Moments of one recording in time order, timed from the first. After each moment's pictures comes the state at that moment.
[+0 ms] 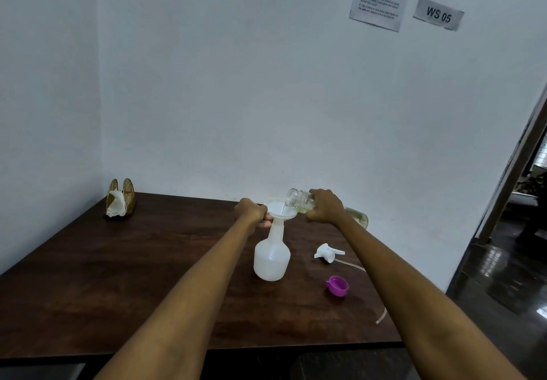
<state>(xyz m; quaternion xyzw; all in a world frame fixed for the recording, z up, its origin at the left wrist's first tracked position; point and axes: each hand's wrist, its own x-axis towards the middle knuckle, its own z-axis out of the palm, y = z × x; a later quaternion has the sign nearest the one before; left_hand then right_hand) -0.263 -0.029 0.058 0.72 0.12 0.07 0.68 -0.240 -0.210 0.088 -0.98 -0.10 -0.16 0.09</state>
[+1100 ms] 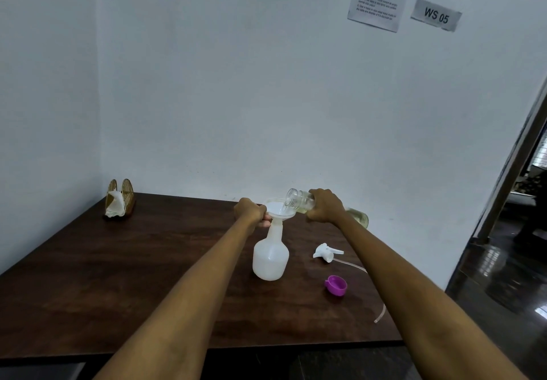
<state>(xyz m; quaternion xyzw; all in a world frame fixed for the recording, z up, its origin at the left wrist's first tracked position) -0.265 -0.029 0.058 0.73 0.11 0.06 0.68 -0.243 -0.212 0.092 -0.98 -0.09 -0.15 0.09</state>
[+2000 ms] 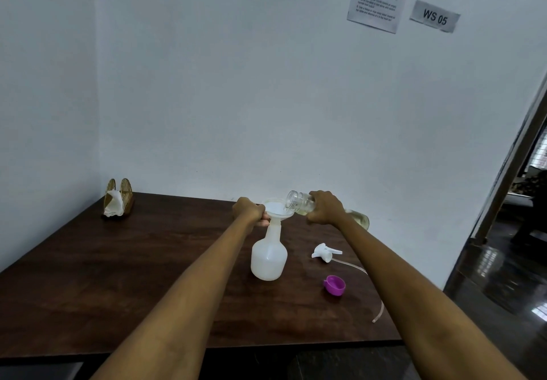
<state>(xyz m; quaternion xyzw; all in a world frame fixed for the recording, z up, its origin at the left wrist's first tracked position) -0.262 -0.028 0.057 0.73 0.11 0.07 0.67 -0.248 -0.214 0.091 -0.98 -0.10 -0.14 0.07</state>
